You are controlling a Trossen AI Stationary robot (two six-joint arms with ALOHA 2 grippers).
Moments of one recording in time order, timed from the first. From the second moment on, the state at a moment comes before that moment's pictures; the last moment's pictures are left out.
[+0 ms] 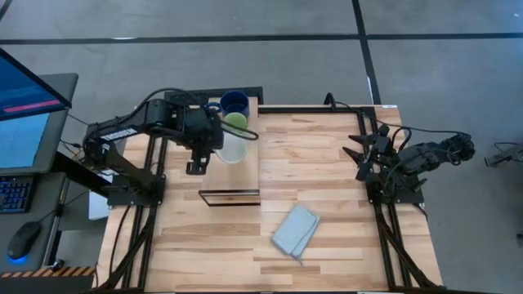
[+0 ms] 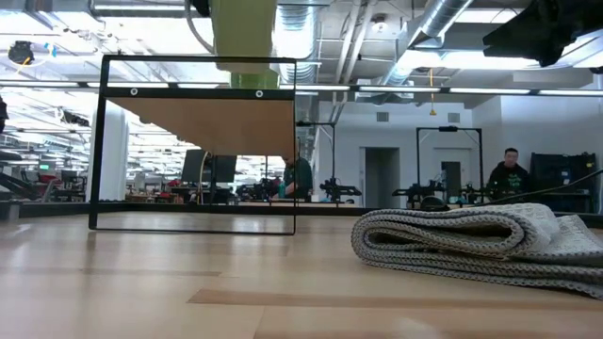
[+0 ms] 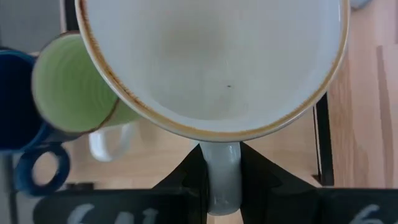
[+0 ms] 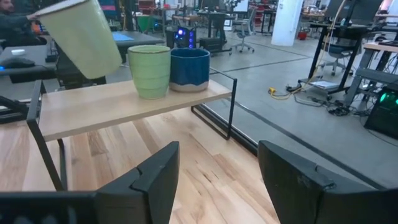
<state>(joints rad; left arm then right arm) 0.09 1.50 1.87 -1.54 -0.12 0.19 0.39 0.25 0.52 -0.52 0.89 0.12</state>
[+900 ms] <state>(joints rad) 0.29 1.36 1.55 -1.29 0.16 0.38 0.39 0.25 0.52 -0.52 0.89 0.21</state>
